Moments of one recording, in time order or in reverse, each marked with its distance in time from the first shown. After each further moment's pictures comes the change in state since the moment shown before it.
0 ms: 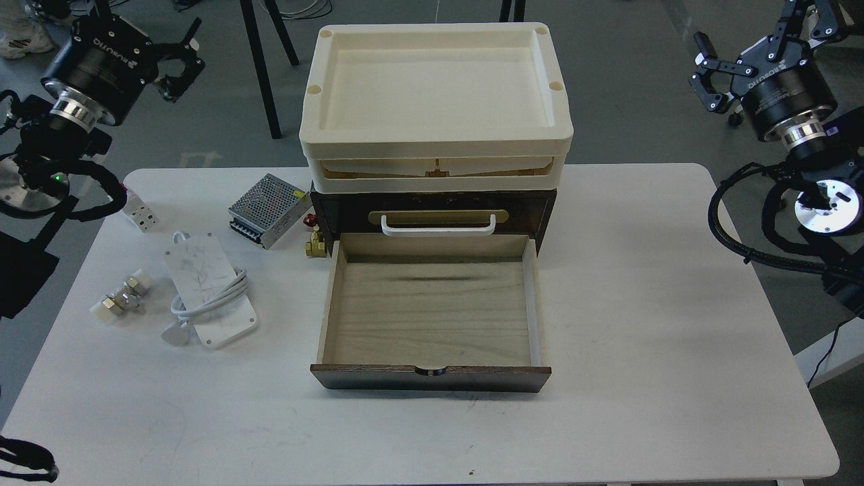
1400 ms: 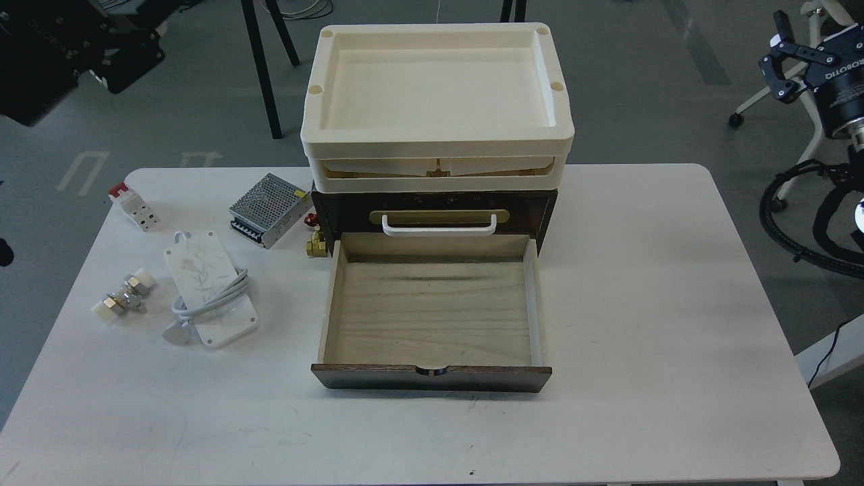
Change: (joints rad) left arm 0.218 0.489 -0.034 -0.693 0.995 0.000 -0.243; right arm -0.141 -0.127 0.191 0.083 0.009 0.000 0.001
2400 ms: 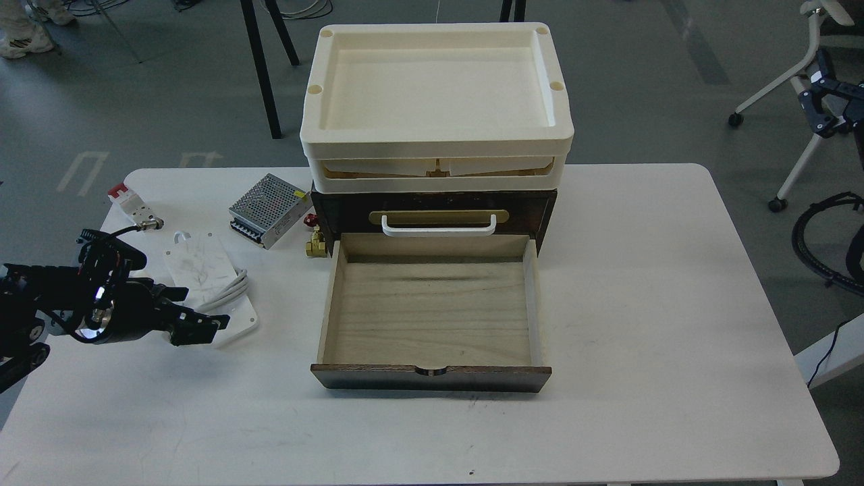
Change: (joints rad) left arm -0.009 -0.234 0.488 0.526 1.250 0.189 -0.120; right arm -0.066 -0.043 0.008 -0.003 0.066 0.000 0.000
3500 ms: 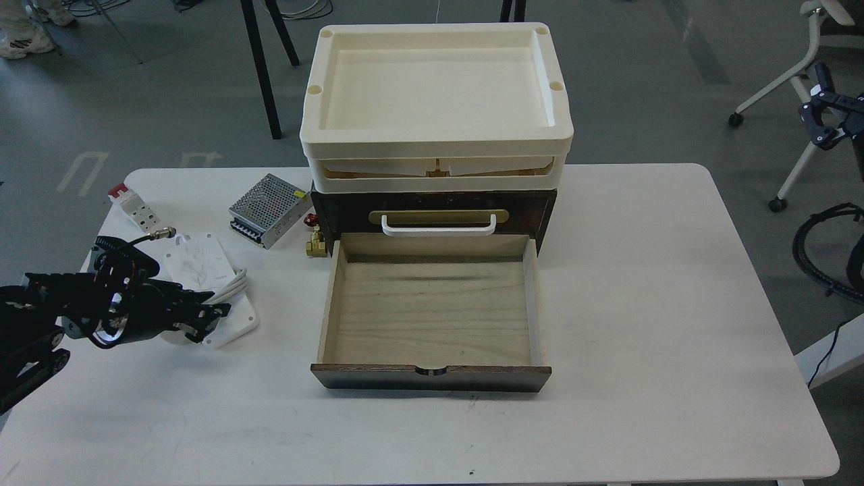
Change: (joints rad) left arm -0.008 -0.083 0.038 0.122 0.032 0.152 -0.014; right arm -0.030 0.000 0.002 -0.006 0.001 0.000 0.000
